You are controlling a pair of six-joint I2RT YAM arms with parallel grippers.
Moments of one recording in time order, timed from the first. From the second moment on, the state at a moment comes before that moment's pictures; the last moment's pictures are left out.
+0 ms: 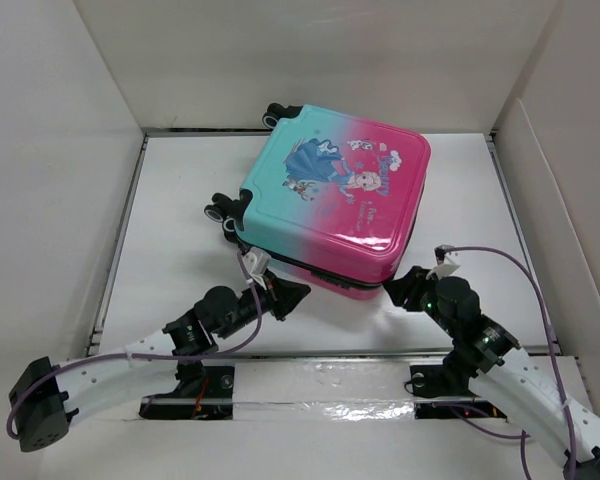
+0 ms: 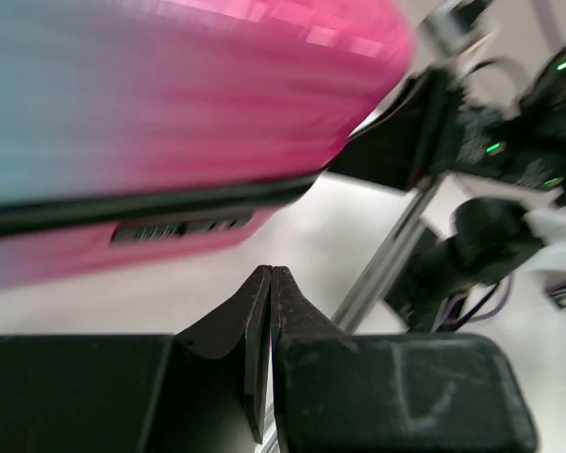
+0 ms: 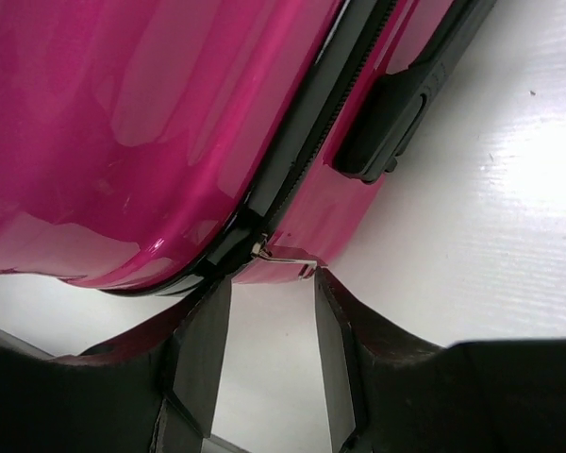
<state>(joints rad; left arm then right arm) -1.03 0.65 0.27 0.35 -0.08 -0.55 0.62 0.40 0.27 -0.27 0.16 0.68</state>
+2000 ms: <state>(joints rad) -0.99 1.31 0.41 0.69 0.04 -0.56 0.62 0.64 0.14 0.24 0.21 0.38</state>
